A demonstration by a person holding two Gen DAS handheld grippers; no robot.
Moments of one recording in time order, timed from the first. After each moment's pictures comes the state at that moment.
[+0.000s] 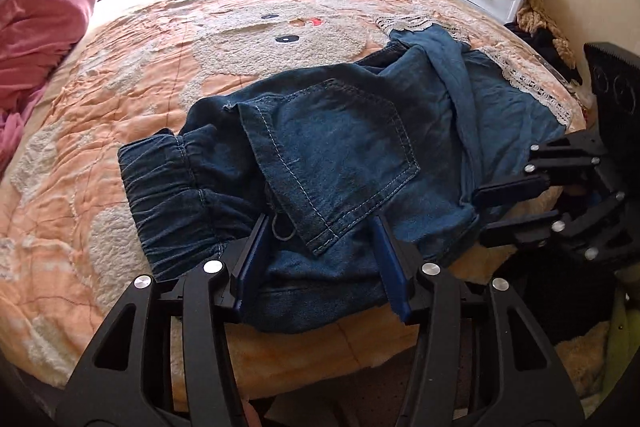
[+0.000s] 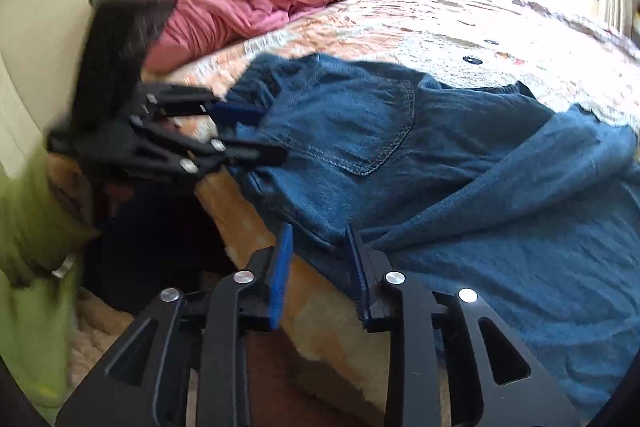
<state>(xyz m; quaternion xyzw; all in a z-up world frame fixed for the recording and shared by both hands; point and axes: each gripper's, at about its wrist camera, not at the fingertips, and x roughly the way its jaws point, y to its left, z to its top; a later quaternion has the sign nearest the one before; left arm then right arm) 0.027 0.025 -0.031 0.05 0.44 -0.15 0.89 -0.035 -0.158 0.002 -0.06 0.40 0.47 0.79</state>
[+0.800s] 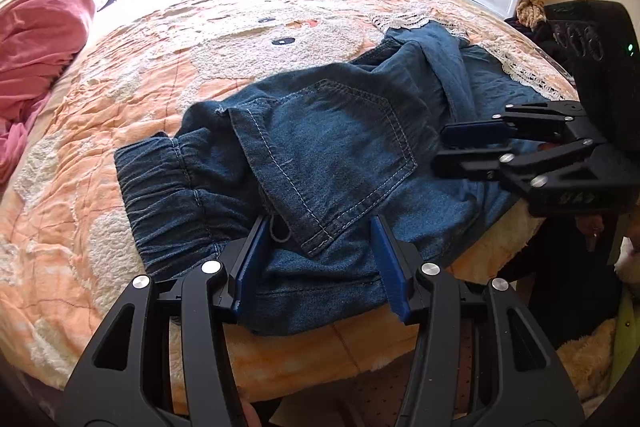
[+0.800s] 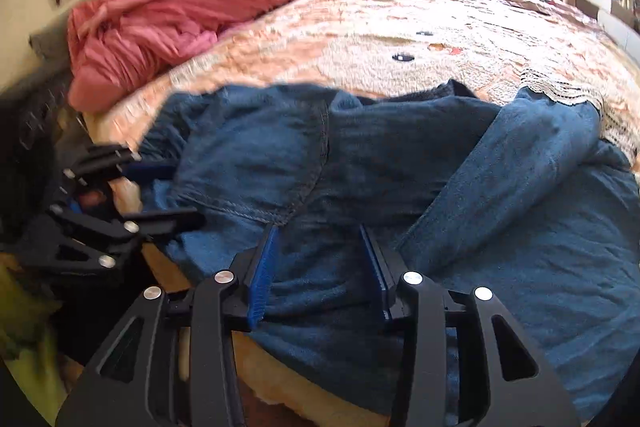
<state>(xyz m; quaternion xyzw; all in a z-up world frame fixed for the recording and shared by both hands) 0.023 0.017 -0.031 0.06 0.43 -0.14 0.89 -0.002 -0.158 -0.008 -0.03 0.40 0.37 0.84</state>
